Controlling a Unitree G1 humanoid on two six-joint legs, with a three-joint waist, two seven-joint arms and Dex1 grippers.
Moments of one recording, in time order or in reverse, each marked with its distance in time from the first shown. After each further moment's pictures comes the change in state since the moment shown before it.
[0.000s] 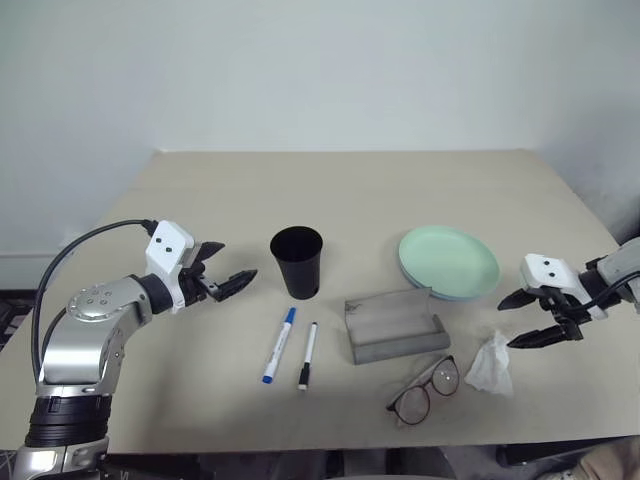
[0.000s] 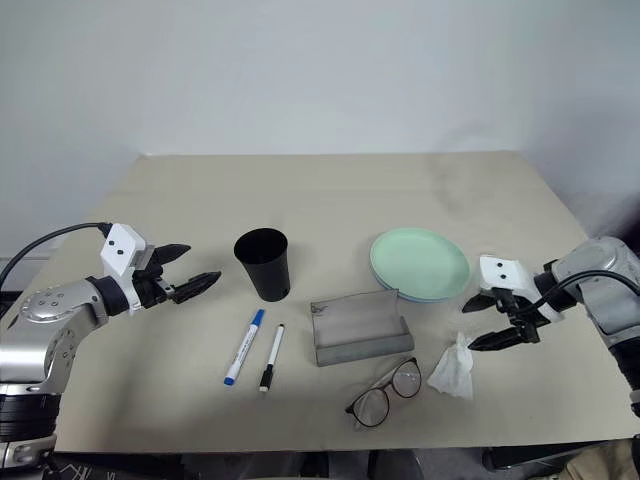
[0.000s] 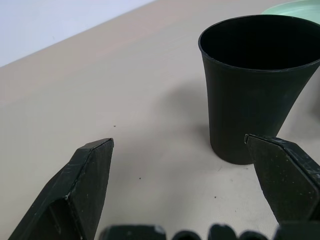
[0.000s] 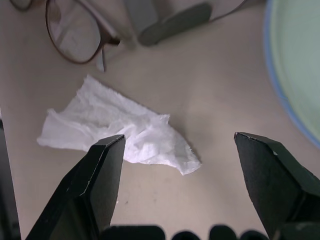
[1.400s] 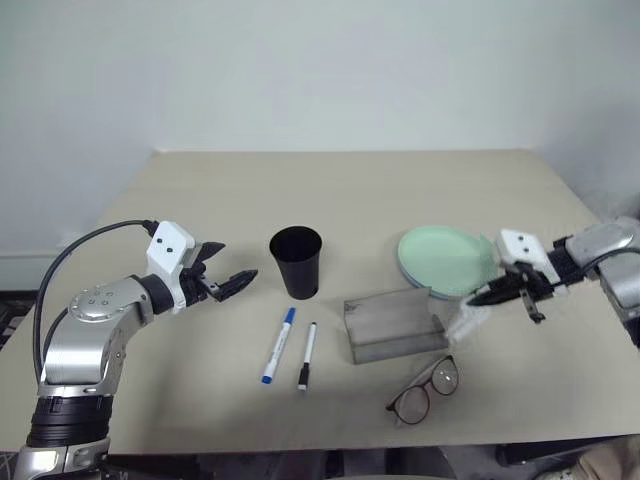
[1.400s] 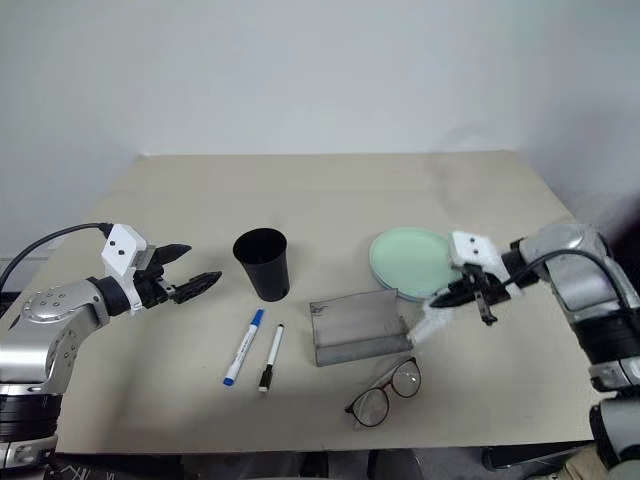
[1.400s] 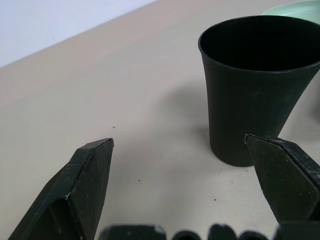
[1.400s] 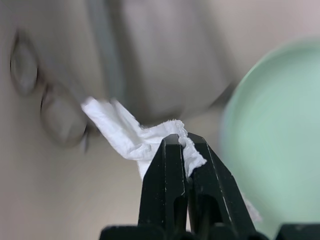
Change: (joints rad) left arm -0.003 -0.005 -0.004 0.003 0.001 -0.002 0.008; right arm -0.259 0.174 -0.045 0.048 0.087 0.103 -0.015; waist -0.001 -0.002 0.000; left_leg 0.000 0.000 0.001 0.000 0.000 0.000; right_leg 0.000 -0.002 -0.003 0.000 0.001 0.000
